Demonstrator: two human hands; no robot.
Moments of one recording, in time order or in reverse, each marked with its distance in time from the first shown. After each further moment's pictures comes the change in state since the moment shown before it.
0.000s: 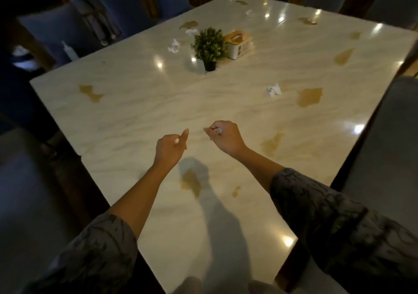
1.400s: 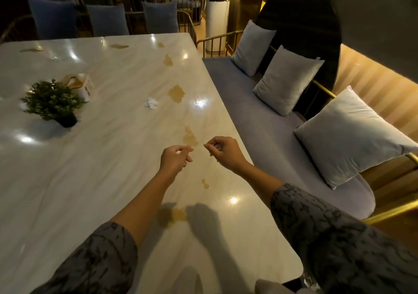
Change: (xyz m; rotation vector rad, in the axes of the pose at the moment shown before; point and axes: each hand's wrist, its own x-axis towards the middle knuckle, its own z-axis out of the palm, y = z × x) left_hand 0.026 0.044 0.050 -0.295 -0.913 0.353; right_hand -0.134 -0.041 0.005 -0.200 0.800 0.484
